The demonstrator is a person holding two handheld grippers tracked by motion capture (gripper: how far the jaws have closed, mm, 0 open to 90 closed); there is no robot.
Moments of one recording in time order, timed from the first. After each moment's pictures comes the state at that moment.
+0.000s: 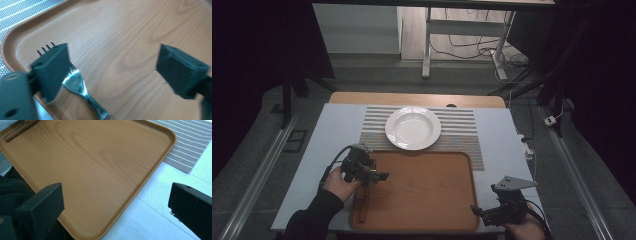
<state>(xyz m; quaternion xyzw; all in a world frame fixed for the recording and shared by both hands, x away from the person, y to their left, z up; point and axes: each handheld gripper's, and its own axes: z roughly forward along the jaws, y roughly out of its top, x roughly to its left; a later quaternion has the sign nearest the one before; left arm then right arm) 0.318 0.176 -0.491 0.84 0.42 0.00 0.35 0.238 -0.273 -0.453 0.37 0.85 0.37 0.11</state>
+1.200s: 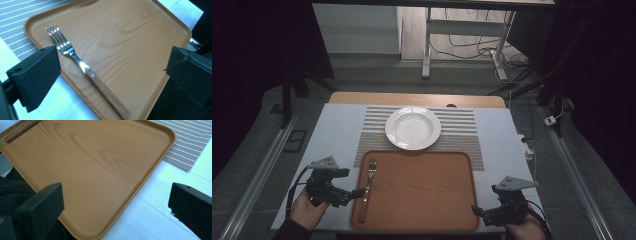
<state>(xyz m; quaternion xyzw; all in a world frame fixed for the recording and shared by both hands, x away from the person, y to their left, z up) 0.237 0.231 -0.464 0.80 0.41 0.02 0.43 0.237 -0.275 -0.453 0.38 0.84 0.37 0.11</state>
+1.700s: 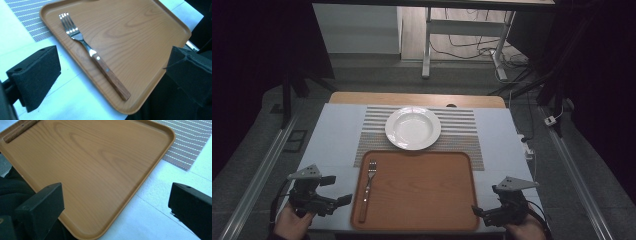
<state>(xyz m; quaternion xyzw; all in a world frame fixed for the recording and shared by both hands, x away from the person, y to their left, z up) 0.209 0.260 -0.468 0.78 0.44 0.03 0.44 0.236 -0.275 -0.454 0.38 0.84 0.37 0.11</state>
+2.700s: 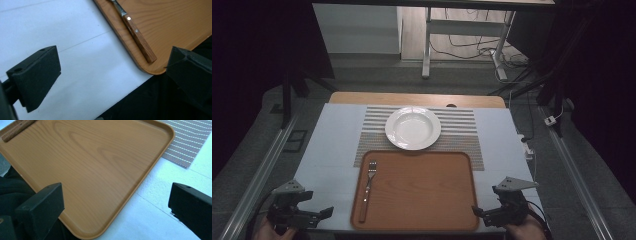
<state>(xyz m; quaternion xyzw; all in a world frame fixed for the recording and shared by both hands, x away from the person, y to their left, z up) 0.178 0.290 -0.485 0.78 0.51 0.04 0.36 0.236 -0.275 -0.454 0.38 0.84 0.36 0.11</state>
